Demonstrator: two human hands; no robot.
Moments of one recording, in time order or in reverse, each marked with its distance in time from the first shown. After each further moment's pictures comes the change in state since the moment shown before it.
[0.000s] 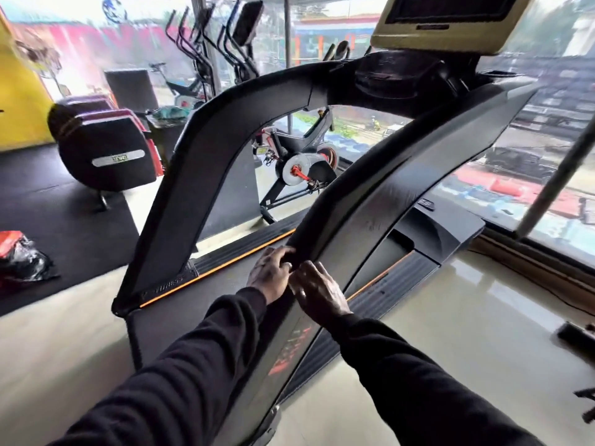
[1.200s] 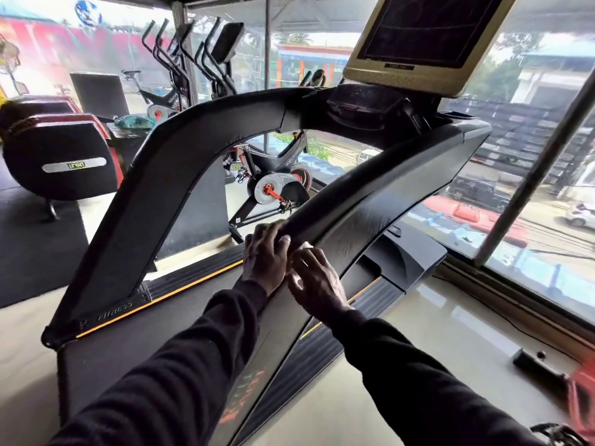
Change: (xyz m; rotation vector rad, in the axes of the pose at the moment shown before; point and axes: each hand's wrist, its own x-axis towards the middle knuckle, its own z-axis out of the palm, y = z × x) left_hand 0.075 0.088 0.024 -0.139 0.370 0.189; right_hand 0.057 0.085 -0.058 -0.066 0.203 -0.140
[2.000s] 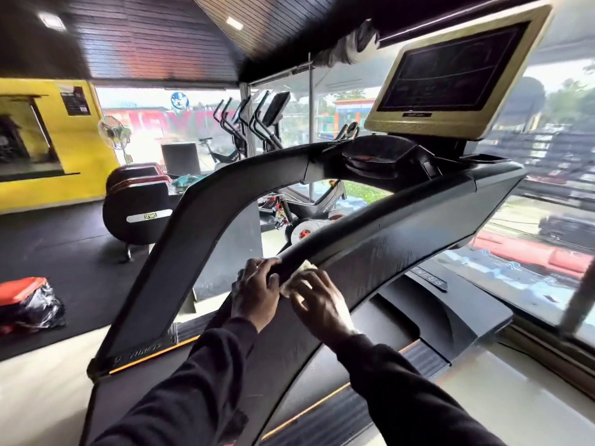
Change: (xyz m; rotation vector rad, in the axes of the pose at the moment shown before) left_hand 0.033 0.085 0.051 0.291 0.160 -0.110; right_hand 0.046 0.125 -0.044 0.157 0.126 -0.141
